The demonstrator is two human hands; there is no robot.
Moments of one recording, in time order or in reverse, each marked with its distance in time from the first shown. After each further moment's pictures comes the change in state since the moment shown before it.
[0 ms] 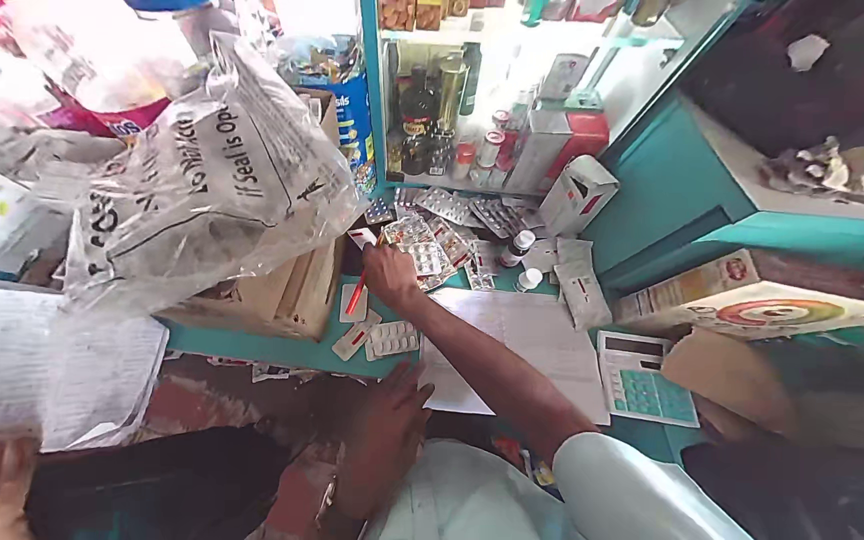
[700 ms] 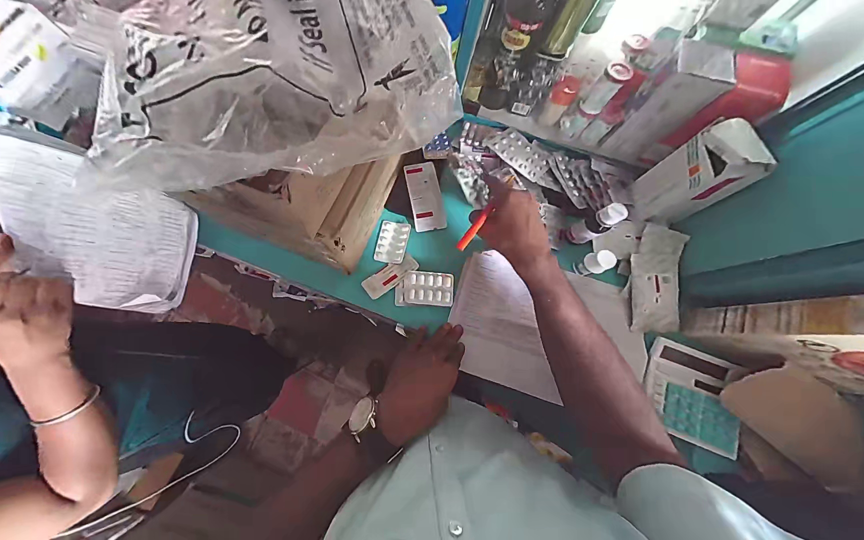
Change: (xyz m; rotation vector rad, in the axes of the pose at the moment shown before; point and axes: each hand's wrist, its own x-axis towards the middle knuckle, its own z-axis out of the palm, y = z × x) left_hand 0.017 0.019 0.017 0.217 -0.555 -0.203; right_hand -0.018 0.094 -0.032 0.147 0.075 0.013
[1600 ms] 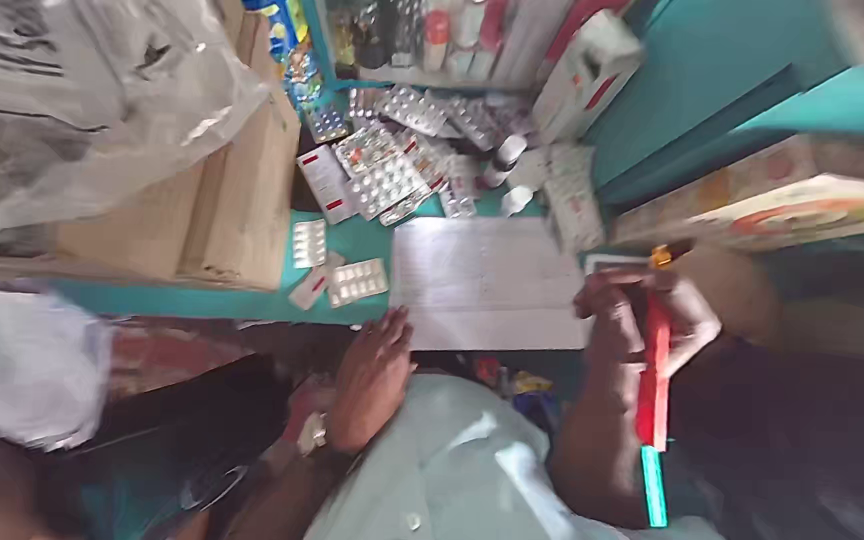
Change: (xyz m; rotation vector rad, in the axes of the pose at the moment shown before) left_hand 0.005 0.000 -0.006 0.072 0.028 0.074; right_hand -0.233 0.090 -0.044 0.768 0.820 -0.206
